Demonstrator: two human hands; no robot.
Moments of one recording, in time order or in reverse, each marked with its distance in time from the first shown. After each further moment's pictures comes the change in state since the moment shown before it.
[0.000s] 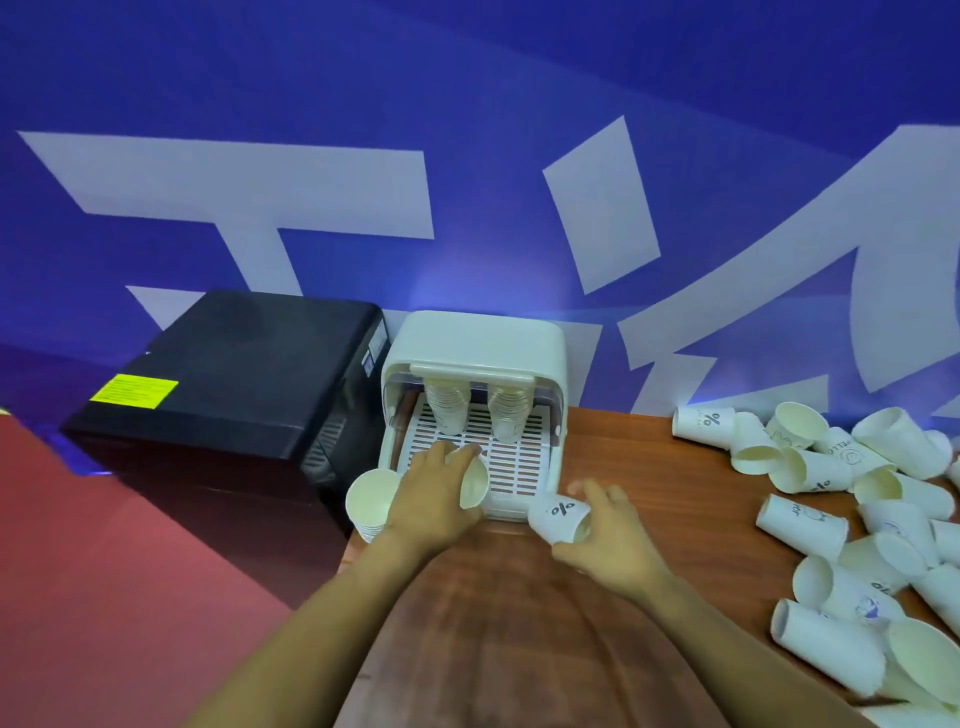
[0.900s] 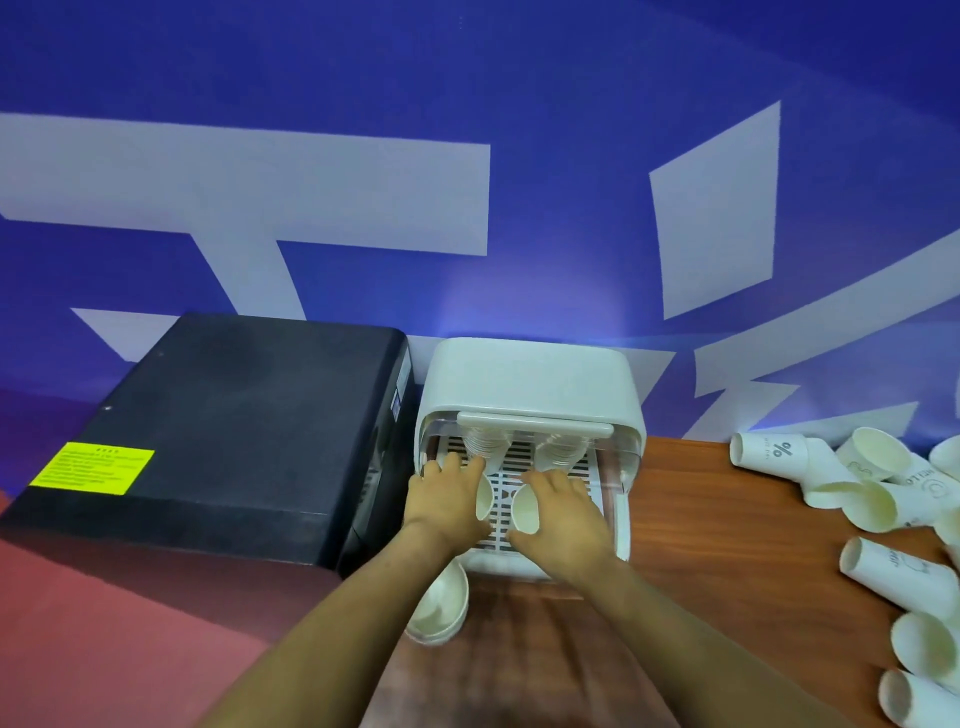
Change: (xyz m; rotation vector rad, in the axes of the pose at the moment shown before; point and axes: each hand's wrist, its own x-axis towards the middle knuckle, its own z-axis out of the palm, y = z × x) left_hand 0.105 -0.086 -0.002 0.281 -0.225 -0.035; right_hand 0.124 -0.096 0.078 -0.307 0.033 -0.044
